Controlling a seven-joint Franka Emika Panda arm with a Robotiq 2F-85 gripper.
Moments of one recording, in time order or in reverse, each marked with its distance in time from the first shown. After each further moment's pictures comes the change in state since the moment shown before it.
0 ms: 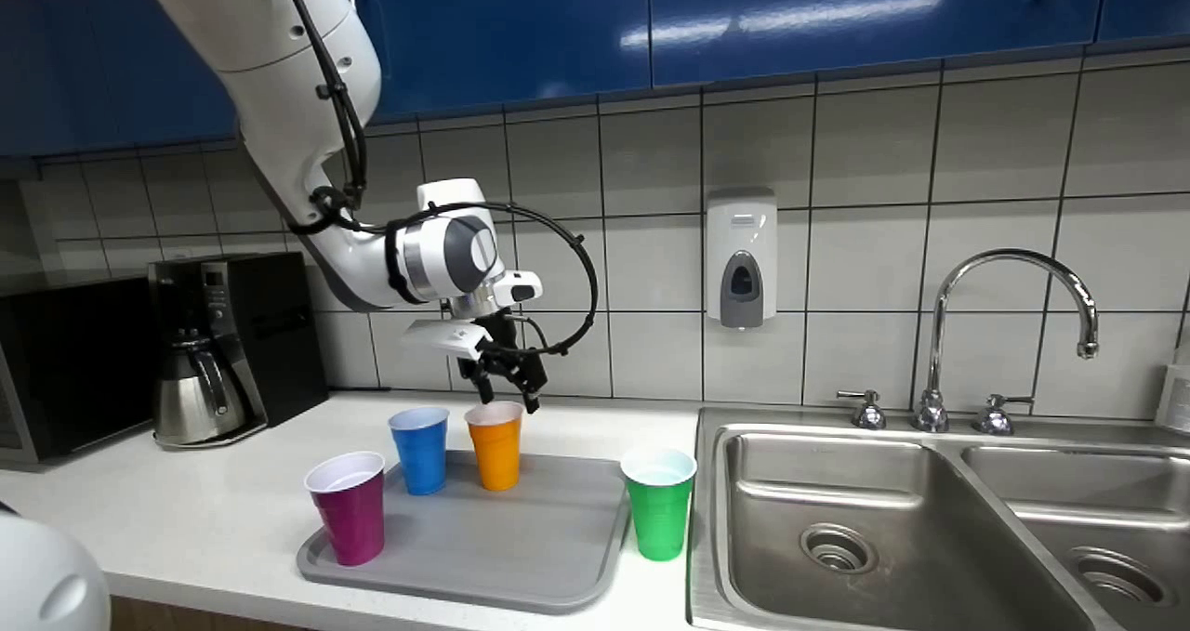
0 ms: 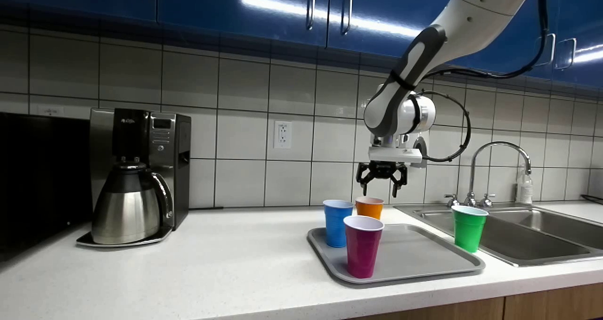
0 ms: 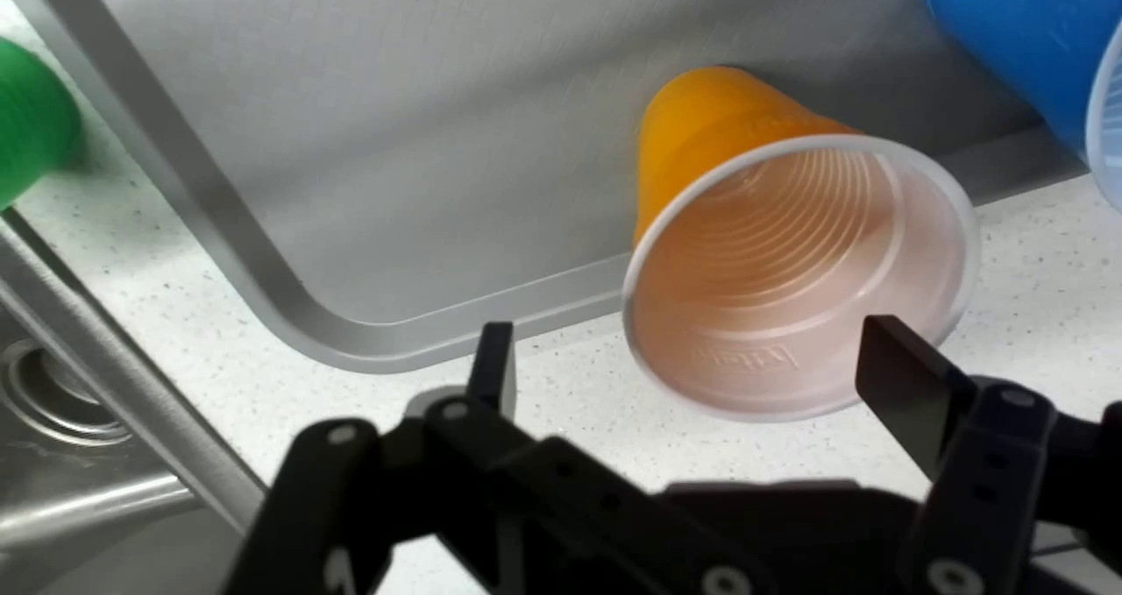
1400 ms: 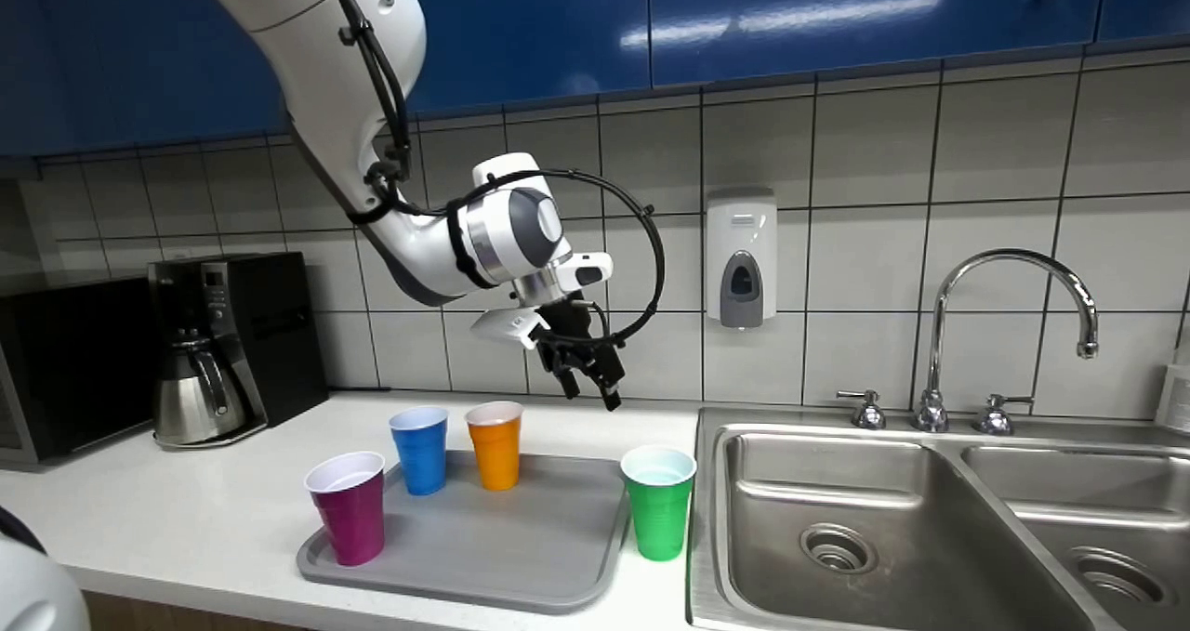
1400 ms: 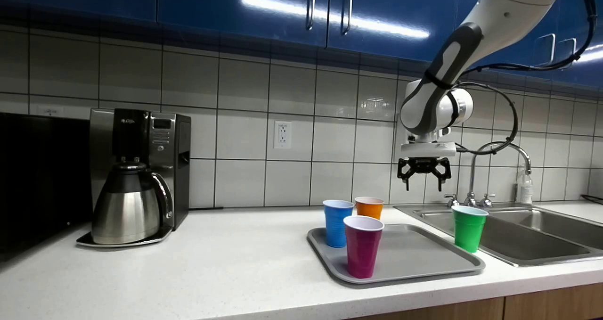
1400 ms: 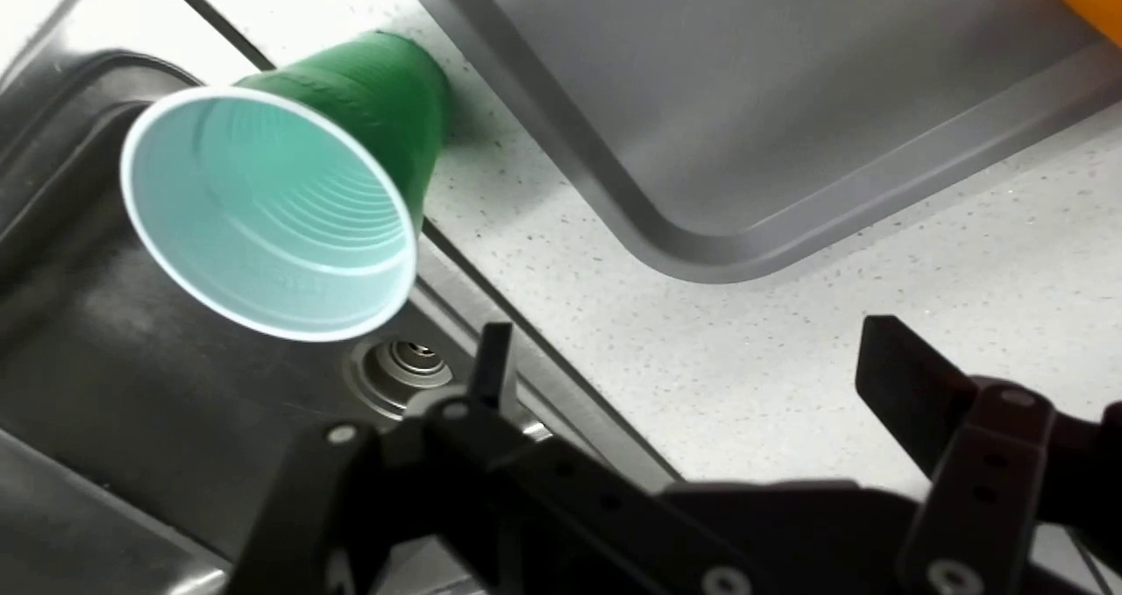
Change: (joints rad) arm -0.082 -0.067 -0.120 -0.034 -0.197 -0.056 0.252
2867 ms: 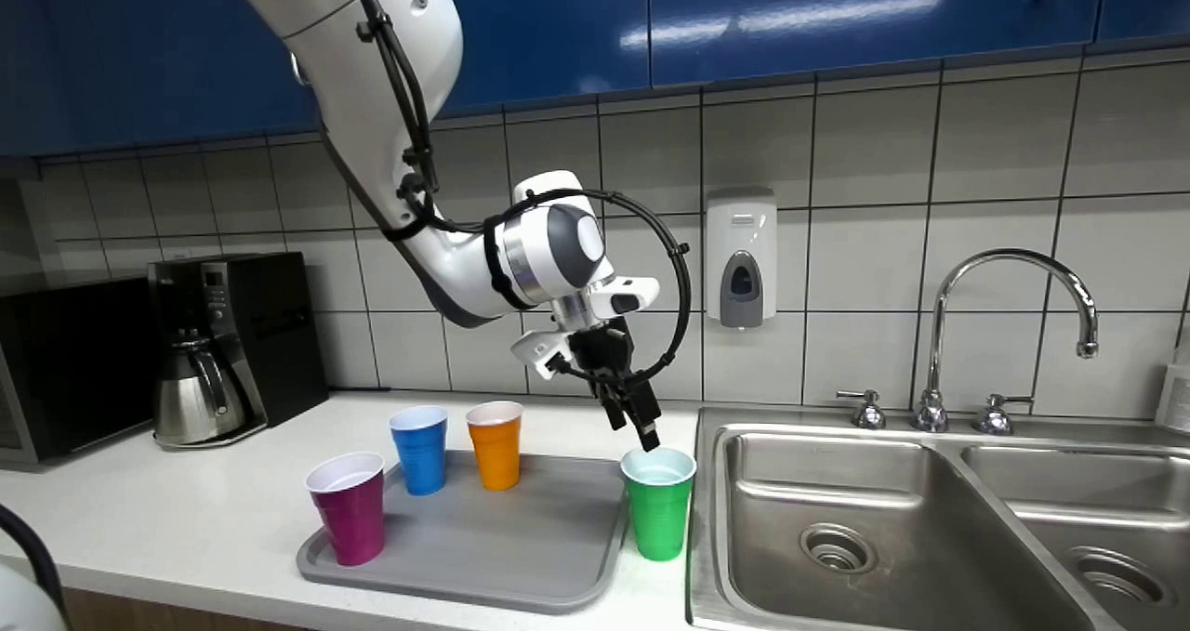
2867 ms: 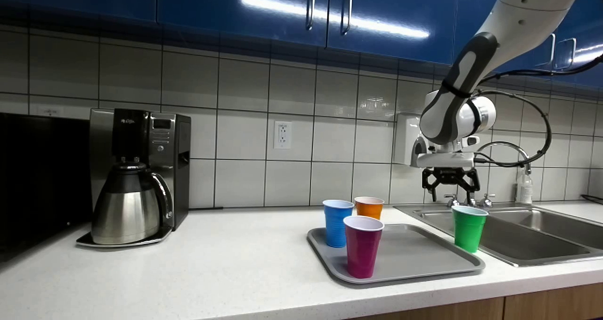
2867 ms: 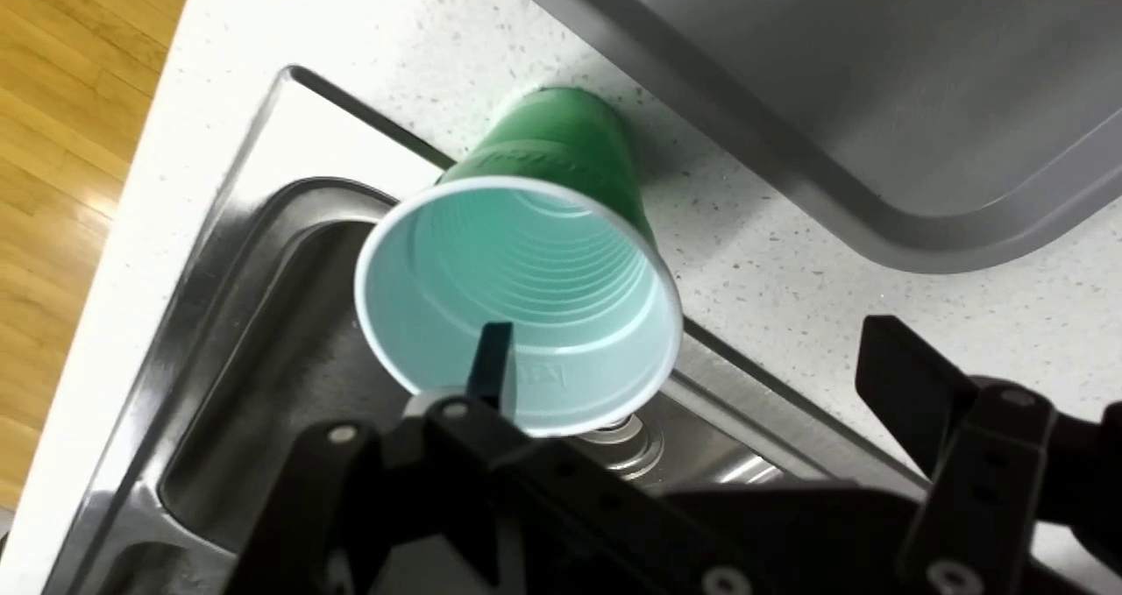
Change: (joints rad) arm -0.067 0.013 -0.047 -0.044 -0.030 -0.018 0.196
